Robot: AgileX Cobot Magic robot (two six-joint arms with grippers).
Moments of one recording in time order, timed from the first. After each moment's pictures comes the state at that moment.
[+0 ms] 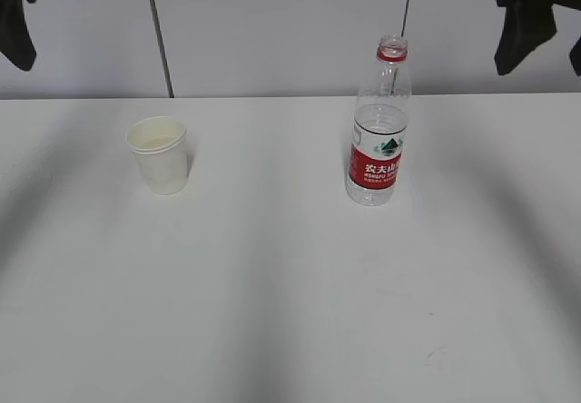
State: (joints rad) left arm -0.15 1.55 -1.58 0.06 1.24 -0.23; right arm 0.17 1.56 -1.55 -0.05 1.24 0.19
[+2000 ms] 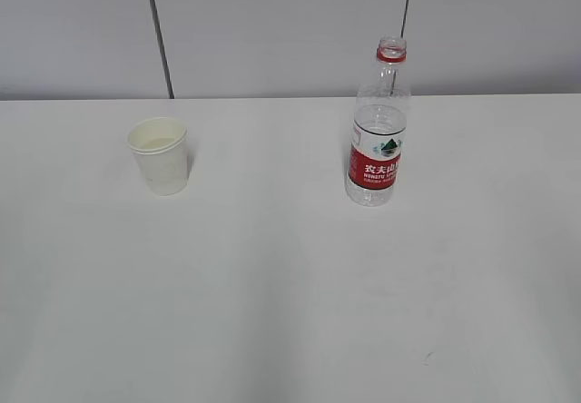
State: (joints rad) left arm -0.15 0.18 -0.73 0.03 1.28 -0.18; right arm 0.17 0.38 -0.65 -0.11 1.25 0.09
